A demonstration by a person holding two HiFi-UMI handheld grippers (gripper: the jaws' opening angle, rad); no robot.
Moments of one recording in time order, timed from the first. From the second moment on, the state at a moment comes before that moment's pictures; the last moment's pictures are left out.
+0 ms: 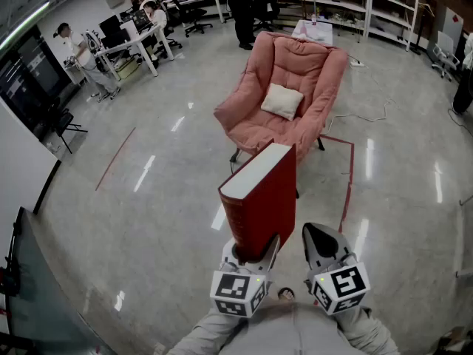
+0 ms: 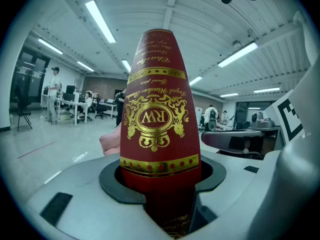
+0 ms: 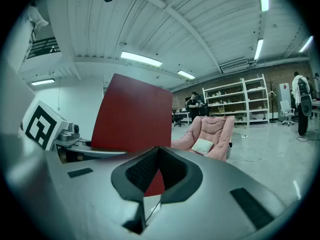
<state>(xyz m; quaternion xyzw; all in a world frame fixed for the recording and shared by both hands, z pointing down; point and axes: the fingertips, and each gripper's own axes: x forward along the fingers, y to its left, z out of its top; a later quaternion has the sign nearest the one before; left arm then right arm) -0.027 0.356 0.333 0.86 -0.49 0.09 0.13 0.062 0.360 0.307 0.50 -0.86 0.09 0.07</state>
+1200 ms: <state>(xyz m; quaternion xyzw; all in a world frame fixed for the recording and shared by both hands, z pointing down) -0.029 0.309 0.337 0.85 -0.49 0.07 0.16 0.070 0.312 0.319 0.50 -0.85 0.11 0.08</state>
